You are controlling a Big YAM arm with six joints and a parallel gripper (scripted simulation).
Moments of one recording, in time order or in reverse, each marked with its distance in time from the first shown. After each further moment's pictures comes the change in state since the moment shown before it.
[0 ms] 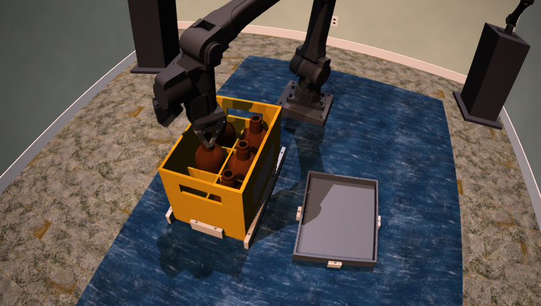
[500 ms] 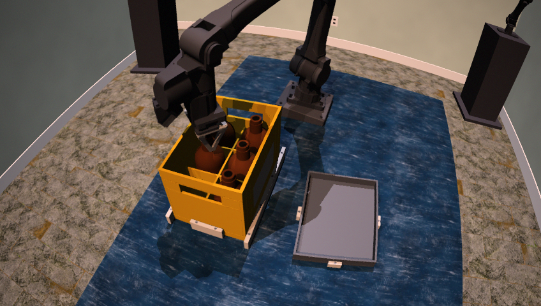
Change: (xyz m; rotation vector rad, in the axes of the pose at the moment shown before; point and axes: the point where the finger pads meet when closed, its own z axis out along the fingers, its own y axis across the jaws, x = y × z) arm 0.000 0.000 0.000 0.000 0.001 0.000
